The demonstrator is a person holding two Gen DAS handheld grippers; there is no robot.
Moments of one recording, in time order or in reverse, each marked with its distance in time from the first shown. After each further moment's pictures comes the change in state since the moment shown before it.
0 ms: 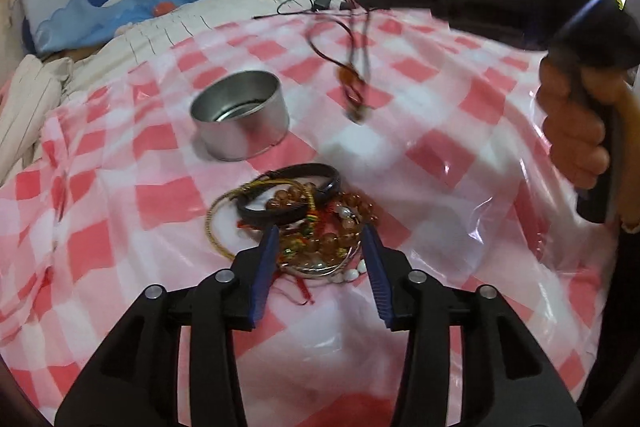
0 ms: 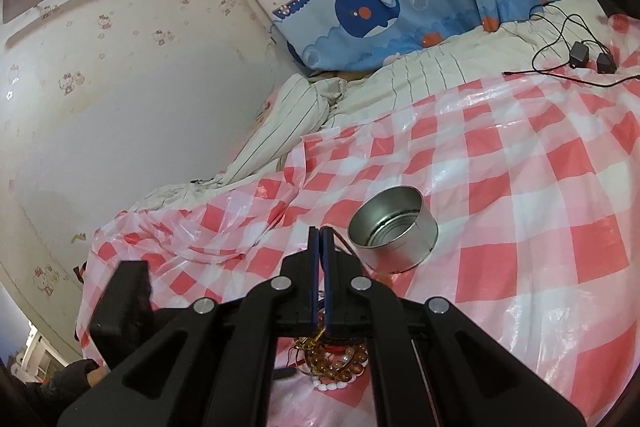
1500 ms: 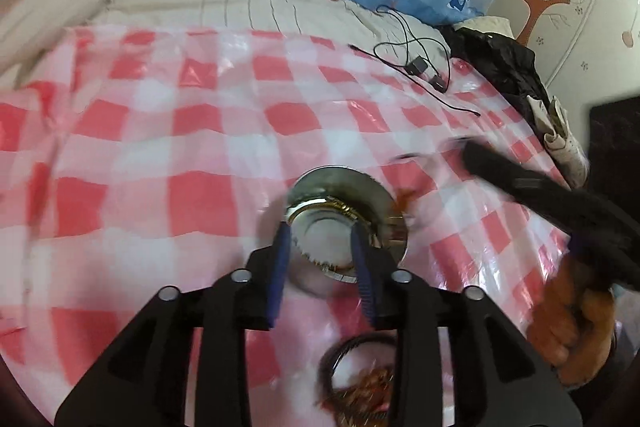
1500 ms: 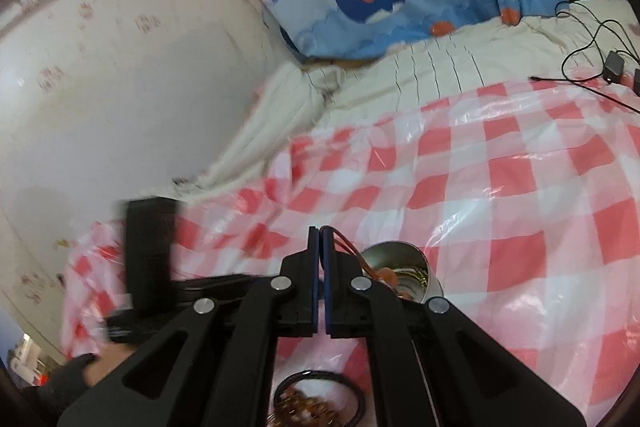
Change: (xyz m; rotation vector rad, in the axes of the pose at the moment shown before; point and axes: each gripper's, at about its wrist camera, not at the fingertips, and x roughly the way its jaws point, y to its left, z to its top) left arm 0.056 0.134 0.086 -0.480 -0.060 -0.050; right arm 0.115 -0.026 0.059 -0.021 0.140 -0.043
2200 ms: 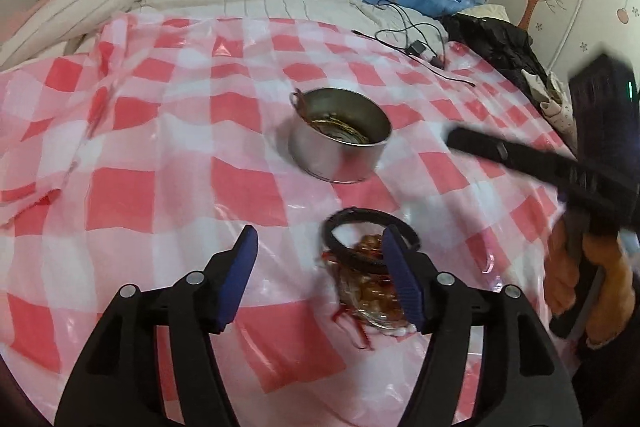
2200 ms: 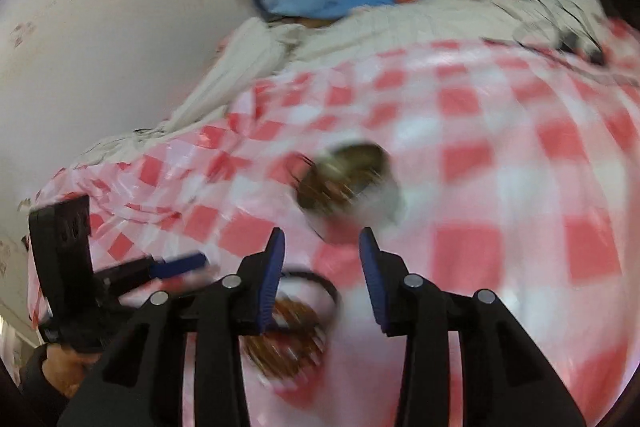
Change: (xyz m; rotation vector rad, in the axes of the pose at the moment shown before) left arm -0.064 -0.007 -0.093 0.022 -0.020 0.072; right arm -0.033 0.032 -0.053 -0.081 0.059 -0.148
